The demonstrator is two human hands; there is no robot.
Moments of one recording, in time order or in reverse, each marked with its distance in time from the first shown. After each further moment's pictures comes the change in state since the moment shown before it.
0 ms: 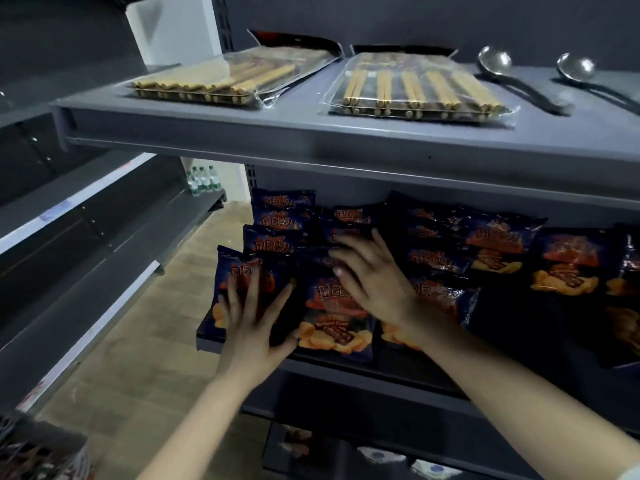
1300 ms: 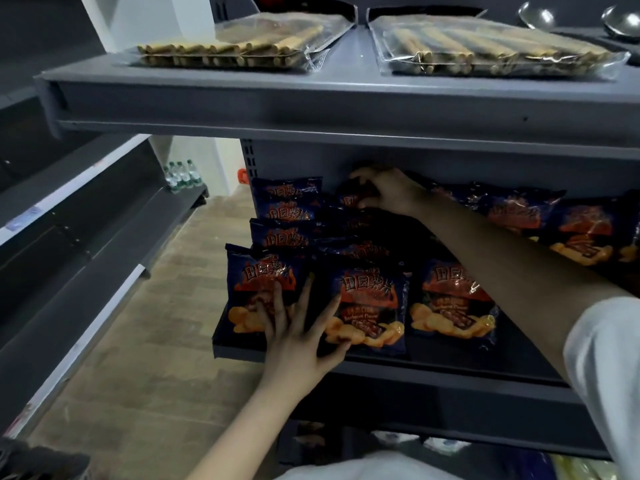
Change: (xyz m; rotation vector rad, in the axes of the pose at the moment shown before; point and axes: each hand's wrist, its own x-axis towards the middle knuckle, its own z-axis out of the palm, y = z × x) left_hand -0.007 0.008 0.023 0.088 -0.101 0.121; right_hand 0.104 0.093 0.014 0.067 -0.439 0.344
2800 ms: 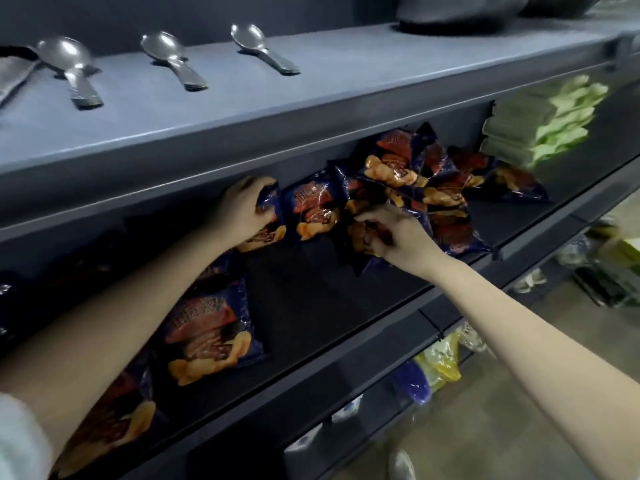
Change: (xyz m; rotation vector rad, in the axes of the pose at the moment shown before) left_hand 0.271 0.278 -0.002 -0.399 -0.153 0.558; right_hand -0.376 0.145 -0.090 0.077 0.454 0.498
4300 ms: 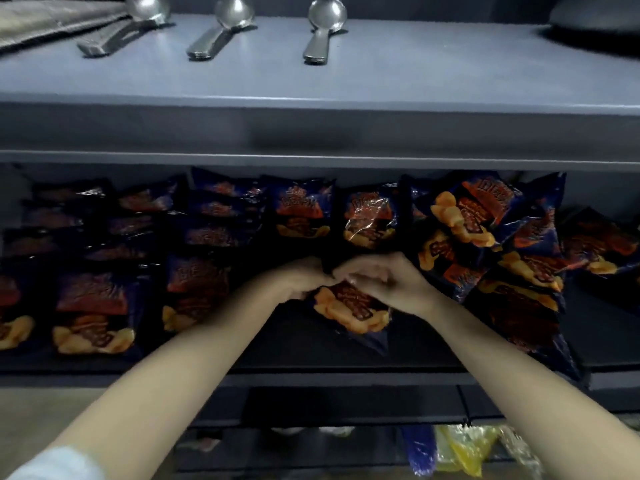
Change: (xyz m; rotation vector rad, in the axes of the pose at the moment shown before) left_hand -0.036 0.065 0.086 -0.752 -0.422 -0.978; right_hand 0.051 0.027 0.038 0.648 -0.561 -0.308
